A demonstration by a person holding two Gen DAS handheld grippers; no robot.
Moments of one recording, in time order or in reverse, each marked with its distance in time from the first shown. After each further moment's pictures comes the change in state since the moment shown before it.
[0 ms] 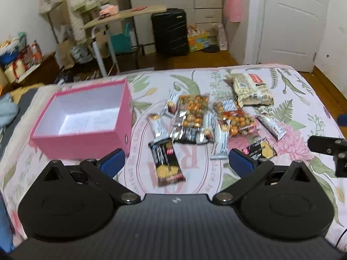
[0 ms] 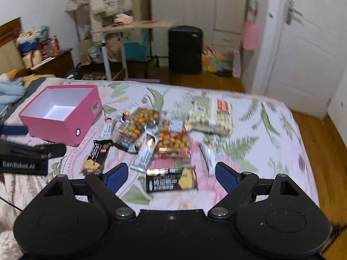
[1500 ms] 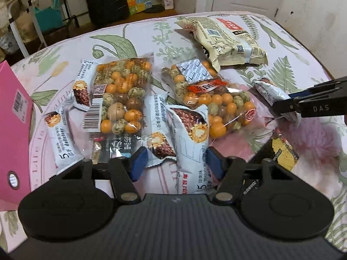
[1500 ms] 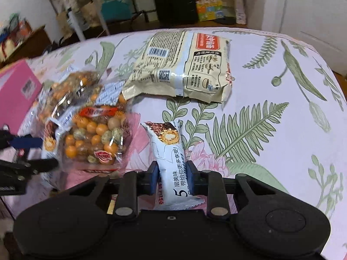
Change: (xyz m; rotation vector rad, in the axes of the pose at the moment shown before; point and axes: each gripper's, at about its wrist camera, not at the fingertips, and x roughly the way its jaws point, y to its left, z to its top) left arm 0.247 -0.054 0.009 0.133 0.213 -0.307; right arm 0.232 -0.116 -0.021 0.176 0.253 0.077
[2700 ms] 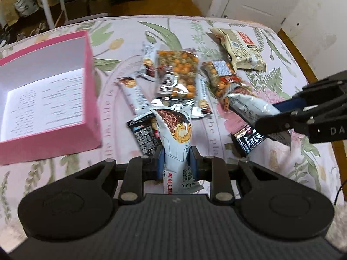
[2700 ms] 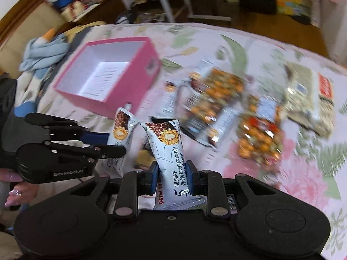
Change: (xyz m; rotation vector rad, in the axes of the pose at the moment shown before) left arm -0.152 0.101 -0.023 -0.157 0.104 -0.053; right arm -0.098 0.199 0.054 -0.244 0.211 0.312
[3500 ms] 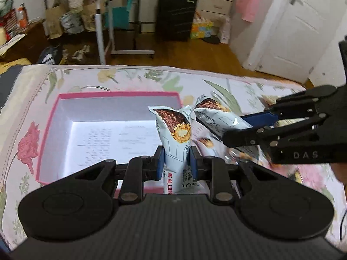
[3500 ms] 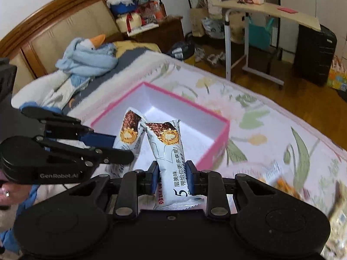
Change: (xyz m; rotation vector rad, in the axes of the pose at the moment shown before) left arm -0.077 0.125 0.048 -0.136 -0.223 0.139; right arm 0.057 0.101 0.133 -0.274 -0.189 0.089
